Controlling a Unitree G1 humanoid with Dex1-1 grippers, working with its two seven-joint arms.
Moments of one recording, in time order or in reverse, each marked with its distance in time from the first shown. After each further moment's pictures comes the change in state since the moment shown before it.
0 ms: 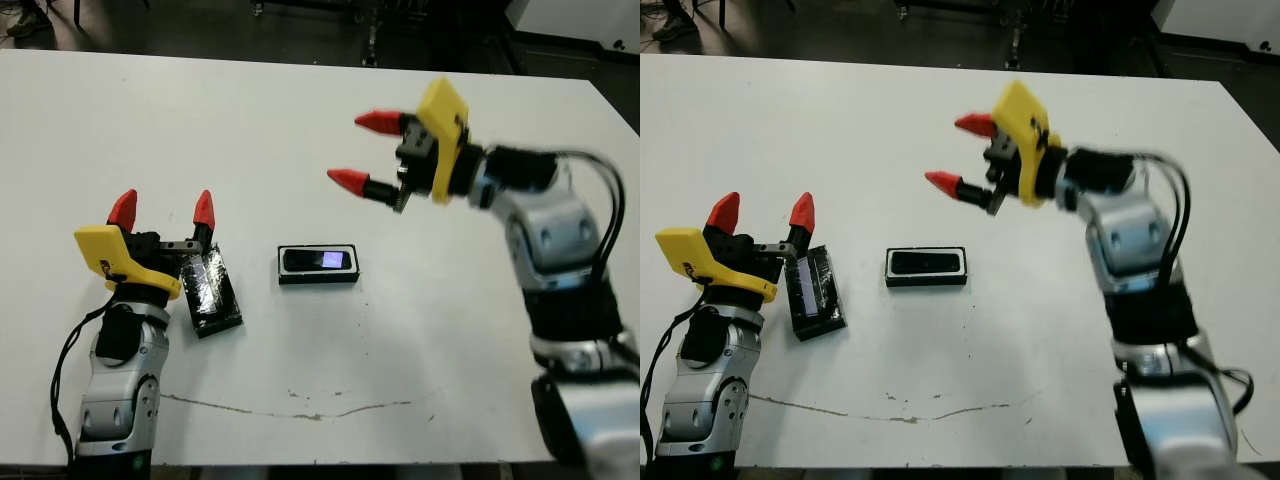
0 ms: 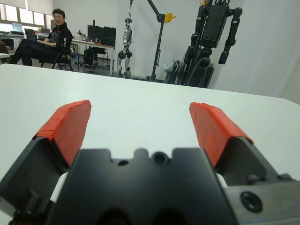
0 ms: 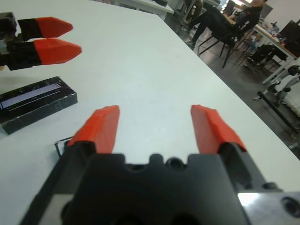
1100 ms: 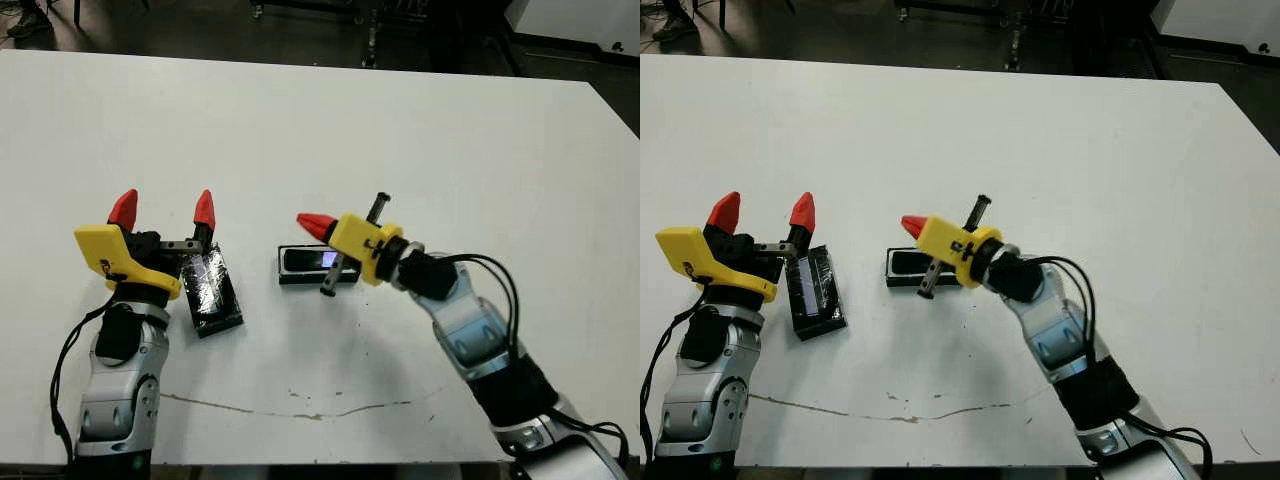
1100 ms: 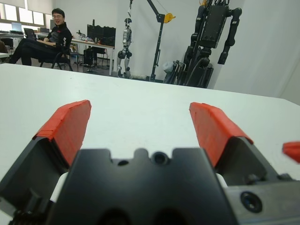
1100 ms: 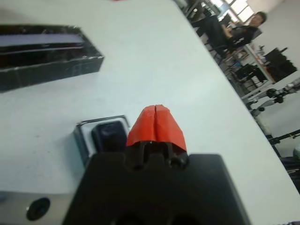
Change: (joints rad) left arm 0.000 0.000 -0.003 -0.006 0.006 0.006 0.000; right arm 0.157 0.092 0.307 0.134 -0.303 -0.357 -0.249
